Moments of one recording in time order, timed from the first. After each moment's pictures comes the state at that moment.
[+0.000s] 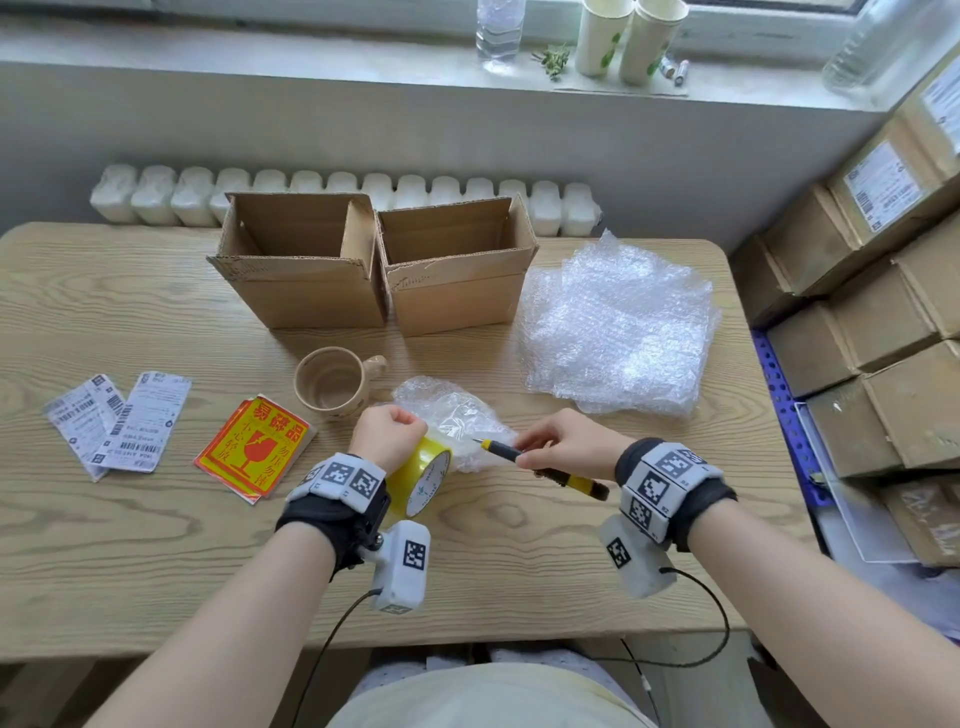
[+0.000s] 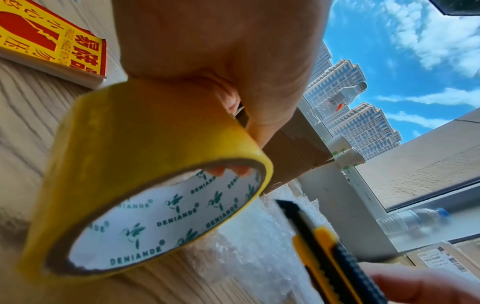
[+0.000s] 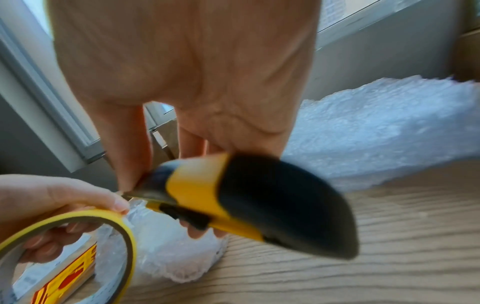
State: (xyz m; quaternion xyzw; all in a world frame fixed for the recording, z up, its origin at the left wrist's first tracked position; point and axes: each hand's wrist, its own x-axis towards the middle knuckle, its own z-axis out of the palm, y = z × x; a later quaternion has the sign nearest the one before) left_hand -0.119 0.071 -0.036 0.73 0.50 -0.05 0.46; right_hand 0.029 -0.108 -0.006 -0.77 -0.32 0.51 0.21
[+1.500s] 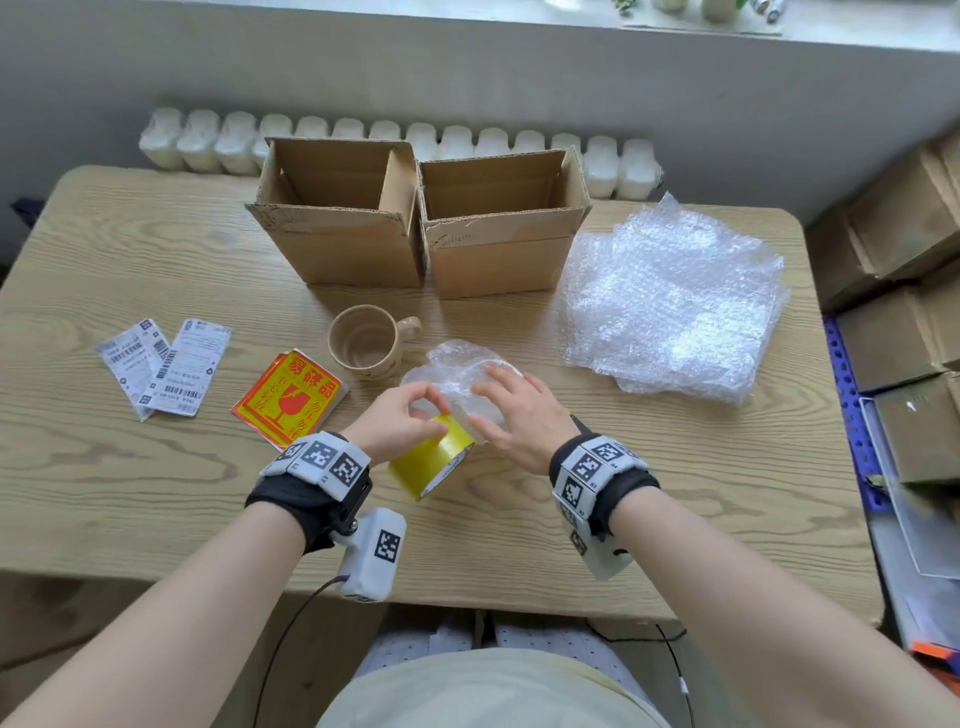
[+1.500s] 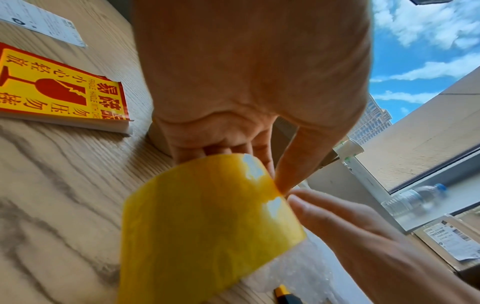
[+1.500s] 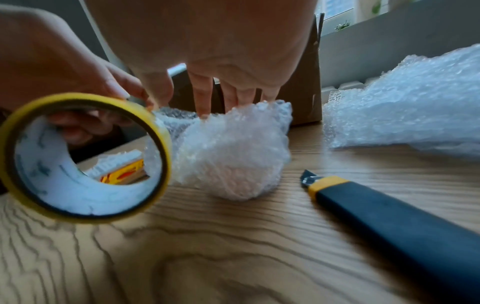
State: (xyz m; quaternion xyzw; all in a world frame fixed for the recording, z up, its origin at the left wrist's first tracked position) left_hand -0.155 0.081 -0.026 0.72 0.36 -0.12 0.57; right_hand -0.021 -0.056 -0.064 -0.80 -0.53 0.26 0.14
